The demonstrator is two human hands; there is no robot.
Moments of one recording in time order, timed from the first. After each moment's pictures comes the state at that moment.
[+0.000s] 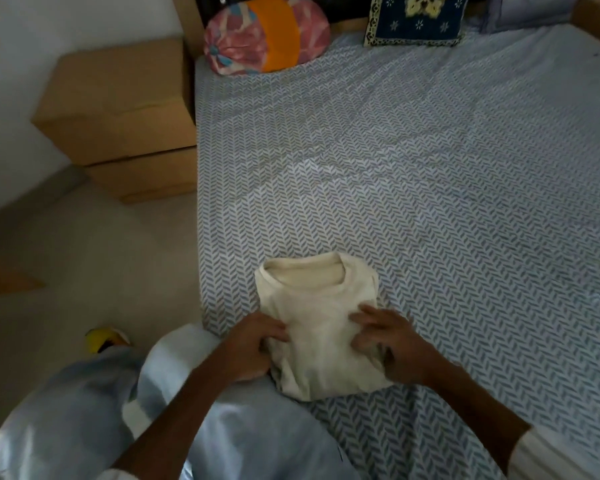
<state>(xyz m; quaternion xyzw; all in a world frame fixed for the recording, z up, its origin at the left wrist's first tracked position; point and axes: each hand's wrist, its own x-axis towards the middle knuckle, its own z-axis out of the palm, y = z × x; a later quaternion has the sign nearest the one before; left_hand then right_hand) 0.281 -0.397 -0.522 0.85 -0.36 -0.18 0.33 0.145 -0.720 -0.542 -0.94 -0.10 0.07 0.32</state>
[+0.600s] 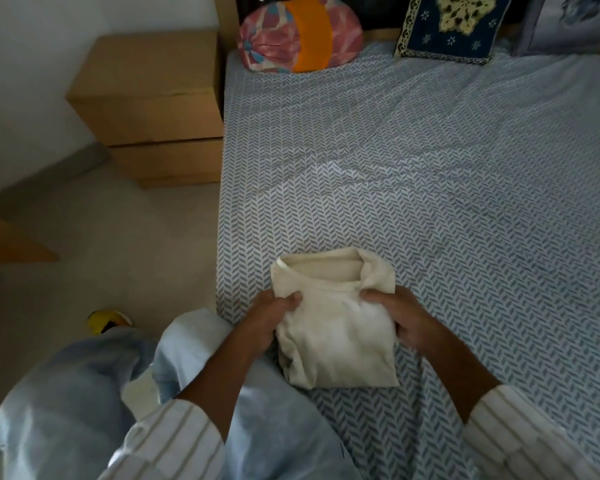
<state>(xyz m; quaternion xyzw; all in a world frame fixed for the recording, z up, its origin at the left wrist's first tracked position) 0.291 -0.447 -0.501 0.67 0.17 -0.34 0.64 0.214 -0.687 -0.492 -0.60 0.35 0.11 0.71</state>
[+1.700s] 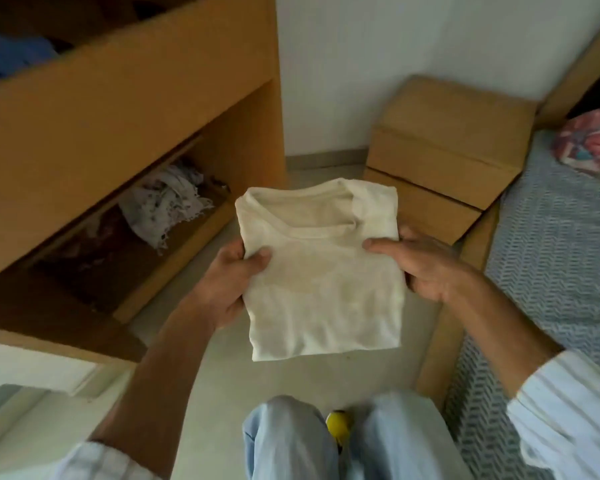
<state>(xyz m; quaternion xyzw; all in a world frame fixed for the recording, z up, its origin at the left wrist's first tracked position) 0.366 0.039 -0.325 0.59 0.24 -0.03 0.77 0.491 -0.206 -0.311 -0.69 0.00 0.35 0.64</state>
